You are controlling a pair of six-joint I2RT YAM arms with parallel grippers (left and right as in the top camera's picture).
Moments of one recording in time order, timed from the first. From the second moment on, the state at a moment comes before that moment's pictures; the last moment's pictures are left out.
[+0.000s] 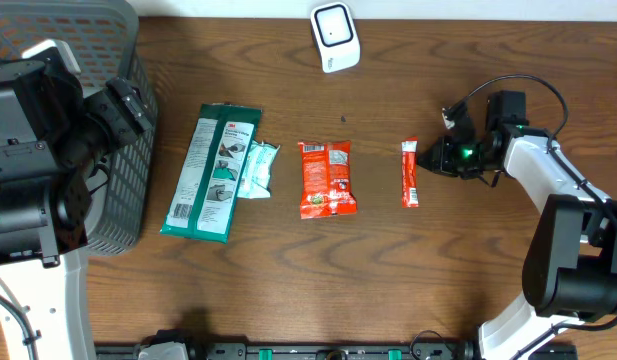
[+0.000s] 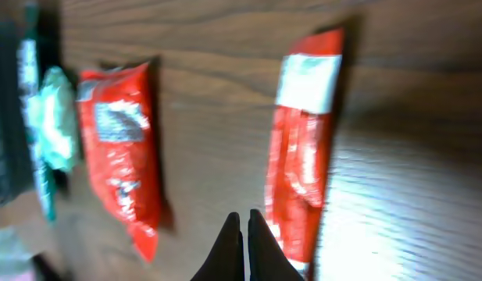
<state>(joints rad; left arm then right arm) 0.16 1.21 1.59 -1.03 0.08 -0.33 -0.09 1.85 1.14 -0.61 -0.68 0.04</state>
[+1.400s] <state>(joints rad) 0.16 1.21 1.59 -1.03 0.08 -0.33 -0.07 1.84 1.00 -0.33 -0.62 0.00</state>
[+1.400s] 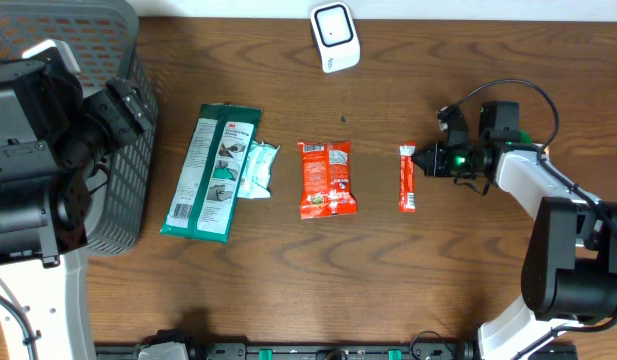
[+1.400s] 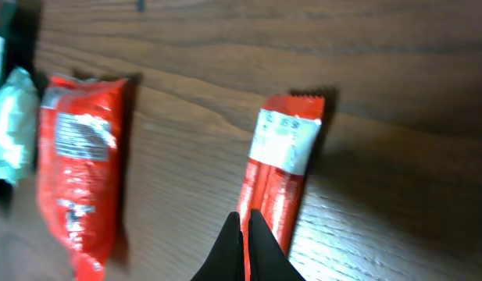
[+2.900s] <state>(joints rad) 0.16 1.21 1.59 -1.03 0.08 -0.33 0.22 1.79 1.17 -0.66 -0.08 0.13</state>
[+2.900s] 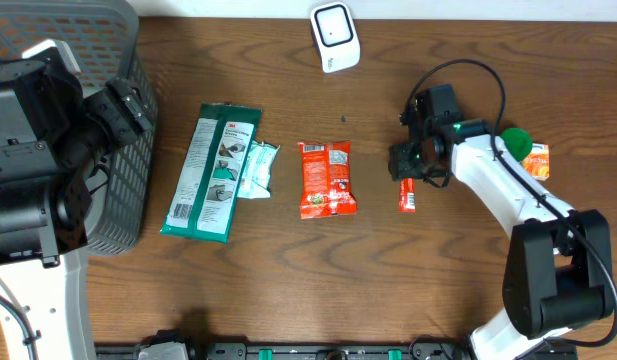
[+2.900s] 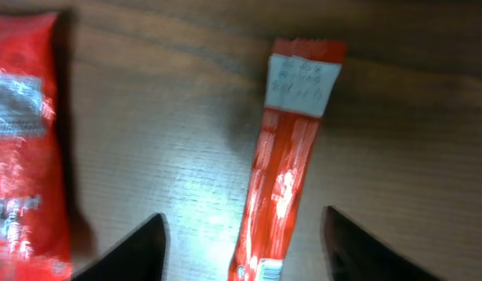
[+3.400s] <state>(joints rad) 0.16 1.21 1.59 -1.03 0.08 -0.33 0.22 1.79 0.98 -0.41 -0.04 0.14</state>
